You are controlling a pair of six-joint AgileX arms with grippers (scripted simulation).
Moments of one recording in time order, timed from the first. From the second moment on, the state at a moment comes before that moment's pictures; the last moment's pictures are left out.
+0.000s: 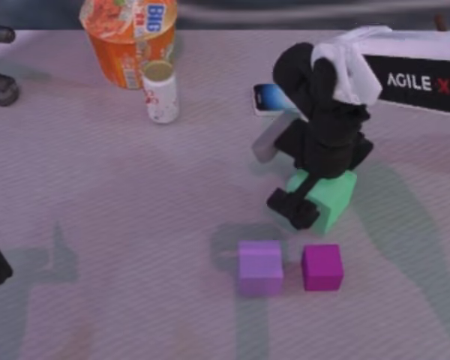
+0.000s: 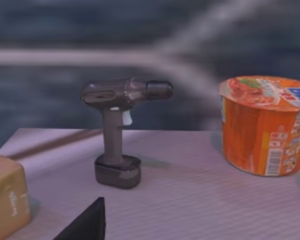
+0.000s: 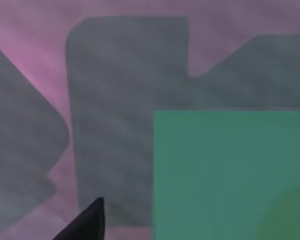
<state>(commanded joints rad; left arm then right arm) 0.02 0.00 0.00 0.00 0.00 0.00 0.50 2.30 1.71 -0.97 0.00 -0.40</state>
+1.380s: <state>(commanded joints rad) 0.02 0.00 0.00 0.00 0.00 0.00 0.50 2.30 1.70 -0.96 0.00 -0.40</state>
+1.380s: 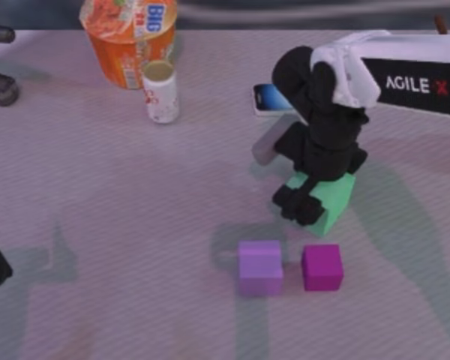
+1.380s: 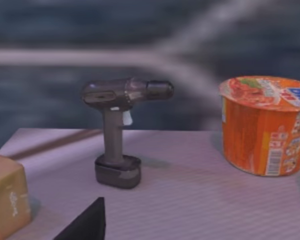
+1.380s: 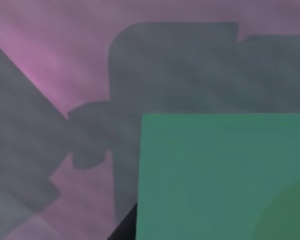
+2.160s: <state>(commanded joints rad) 0.02 0.00 0.00 0.00 0.00 0.00 0.50 2.23 1.86 -1.20 0.00 -0.40</state>
